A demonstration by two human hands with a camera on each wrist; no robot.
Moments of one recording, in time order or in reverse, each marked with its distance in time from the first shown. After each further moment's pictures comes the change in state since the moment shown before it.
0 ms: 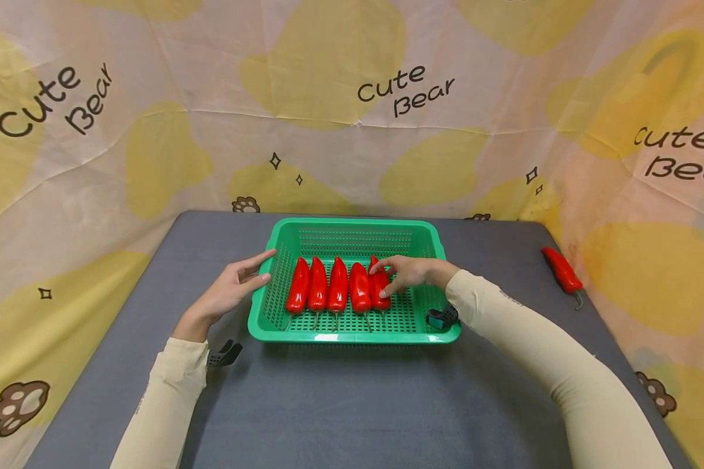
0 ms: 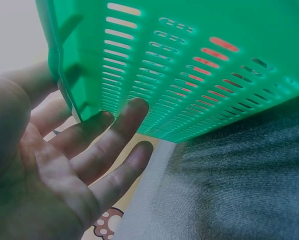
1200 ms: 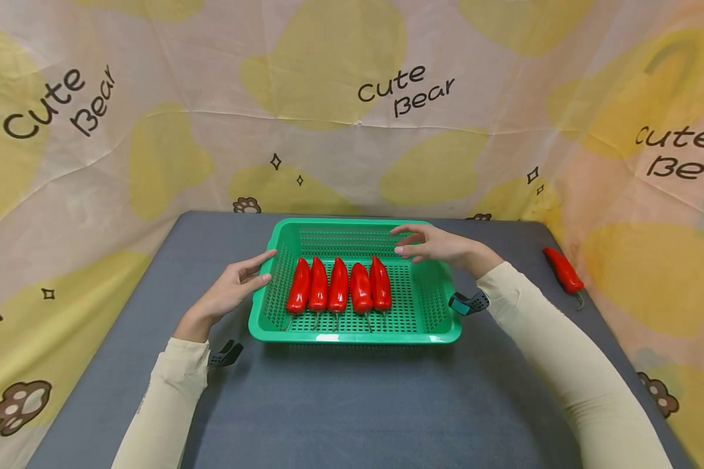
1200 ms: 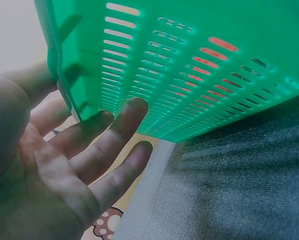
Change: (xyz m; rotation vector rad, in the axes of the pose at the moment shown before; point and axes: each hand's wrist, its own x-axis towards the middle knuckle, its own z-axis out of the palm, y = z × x) left_hand -0.001 0.001 0.000 0.006 -0.005 -0.014; right_hand -0.050 -0.001 -0.045 0.179 0.132 -0.214
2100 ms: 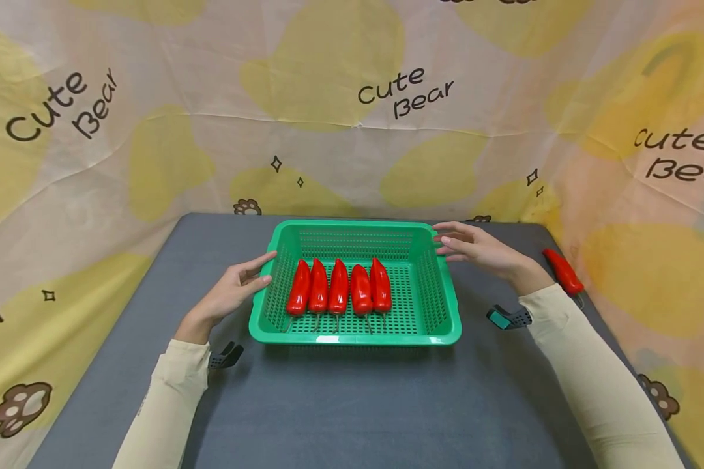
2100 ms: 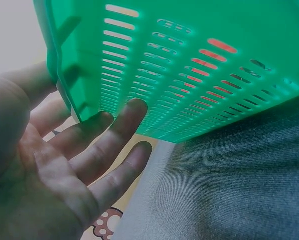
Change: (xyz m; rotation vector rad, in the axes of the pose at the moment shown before) left_hand -0.001 0.001 0.002 0.004 0.003 0.004; right_hand -0.057 0.038 -0.029 0.096 0.170 -0.098
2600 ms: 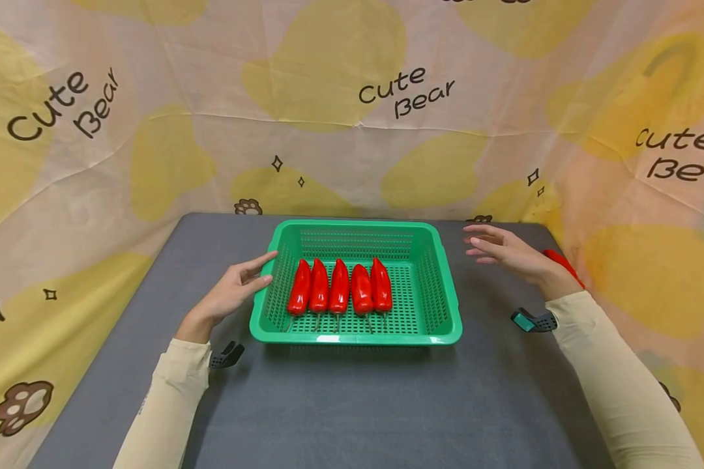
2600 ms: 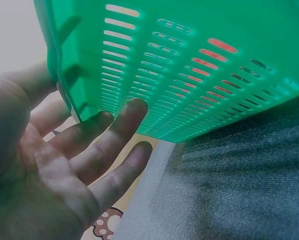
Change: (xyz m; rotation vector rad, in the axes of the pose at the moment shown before) left_hand 0.001 -0.001 0.000 -0.011 -0.006 0.012; right_hand -0.029 0.025 -0.030 -0.071 0.120 0.059
